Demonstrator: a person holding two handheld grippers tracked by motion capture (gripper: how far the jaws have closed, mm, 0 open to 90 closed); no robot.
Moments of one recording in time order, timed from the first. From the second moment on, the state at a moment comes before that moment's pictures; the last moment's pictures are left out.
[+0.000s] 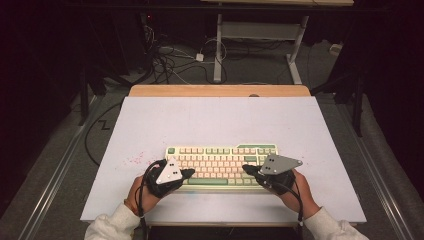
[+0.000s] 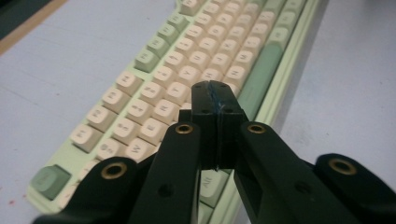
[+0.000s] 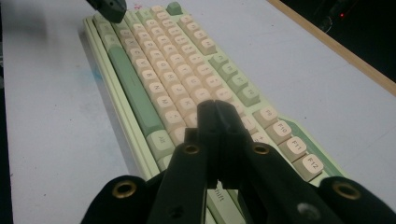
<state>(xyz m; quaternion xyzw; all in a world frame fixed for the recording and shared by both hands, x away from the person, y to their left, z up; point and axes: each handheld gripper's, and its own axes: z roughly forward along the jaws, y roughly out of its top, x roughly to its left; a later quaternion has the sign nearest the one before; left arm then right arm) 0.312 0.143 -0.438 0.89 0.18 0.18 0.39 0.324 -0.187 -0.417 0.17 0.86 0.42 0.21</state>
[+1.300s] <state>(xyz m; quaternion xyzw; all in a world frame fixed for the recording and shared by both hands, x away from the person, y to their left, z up) 0.323 0.133 -0.450 0.90 0.18 0.17 0.36 0.325 -0.188 -0.417 0.17 0.86 0.42 0.21</state>
